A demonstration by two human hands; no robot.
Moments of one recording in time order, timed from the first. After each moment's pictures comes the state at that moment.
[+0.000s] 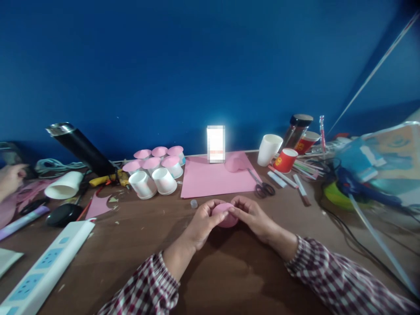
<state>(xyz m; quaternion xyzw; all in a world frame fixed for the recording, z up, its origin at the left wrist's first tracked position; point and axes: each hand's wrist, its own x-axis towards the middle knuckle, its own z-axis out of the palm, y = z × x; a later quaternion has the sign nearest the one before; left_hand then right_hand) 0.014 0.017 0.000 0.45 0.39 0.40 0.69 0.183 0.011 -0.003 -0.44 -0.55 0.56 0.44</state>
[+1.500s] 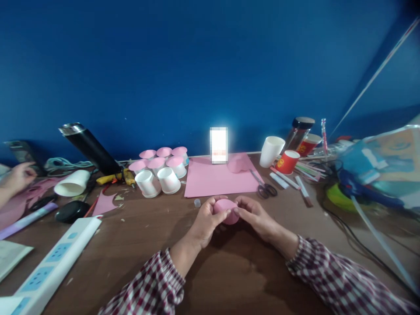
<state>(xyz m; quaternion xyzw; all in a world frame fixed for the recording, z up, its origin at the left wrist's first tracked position) 0.017 0.013 0.000 0.40 0.41 0.44 0.69 0.183 0.008 -0.001 -0.41 -0.55 0.57 0.44</state>
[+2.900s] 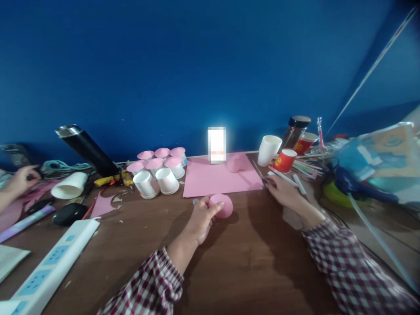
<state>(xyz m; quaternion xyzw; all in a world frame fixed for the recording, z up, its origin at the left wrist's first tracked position) 0.014 0.024 -0.004 0.35 0.39 0.47 0.71 0.291 0.061 -0.001 -0.68 -0.64 0.21 0.29</state>
